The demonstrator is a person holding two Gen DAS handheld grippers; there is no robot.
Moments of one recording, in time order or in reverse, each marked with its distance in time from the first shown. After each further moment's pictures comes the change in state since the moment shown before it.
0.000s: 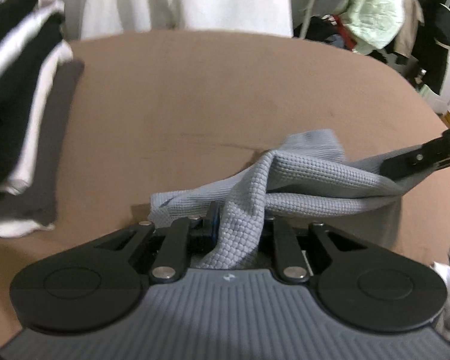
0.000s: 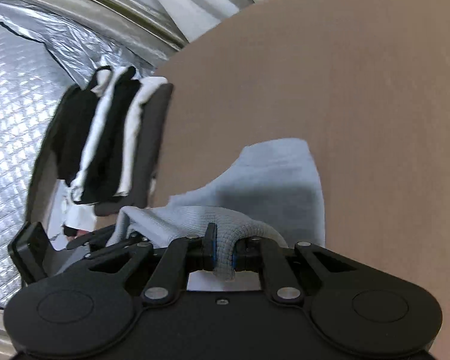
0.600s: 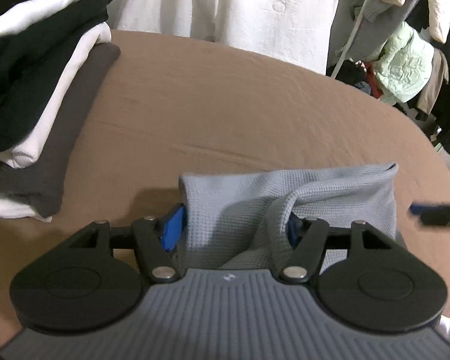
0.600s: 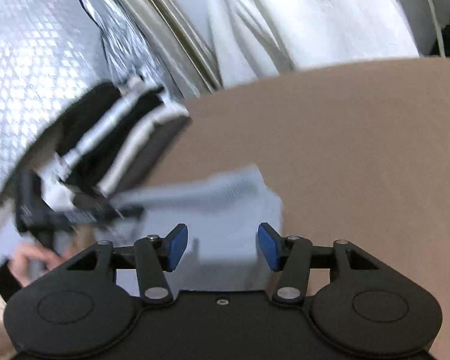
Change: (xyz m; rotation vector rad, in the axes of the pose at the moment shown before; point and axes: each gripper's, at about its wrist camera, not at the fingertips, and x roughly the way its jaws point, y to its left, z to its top) left arm 0.018 0.055 -0.010 -0.223 -0.137 -0.032; right arm -0.006 -0.032 -0.037 -0.380 -0.242 -0.047
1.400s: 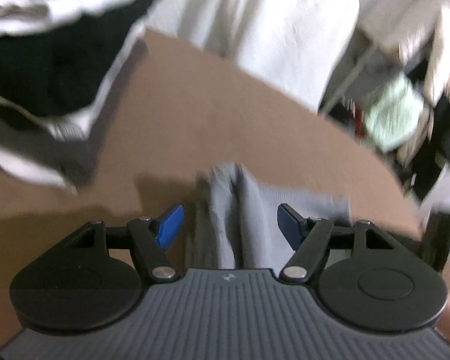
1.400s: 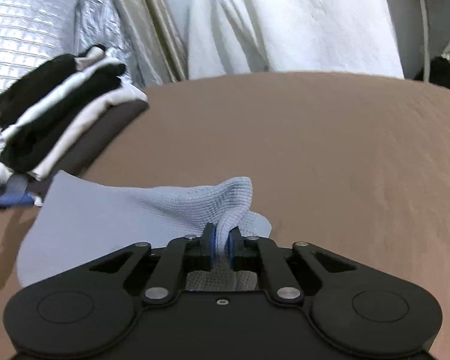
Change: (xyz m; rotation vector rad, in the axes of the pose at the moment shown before) left arm -0.039 0.026 -0.013 -0.125 0.007 -0.068; right arm 0.059 0.003 0.008 -0.102 -0.017 -0.220
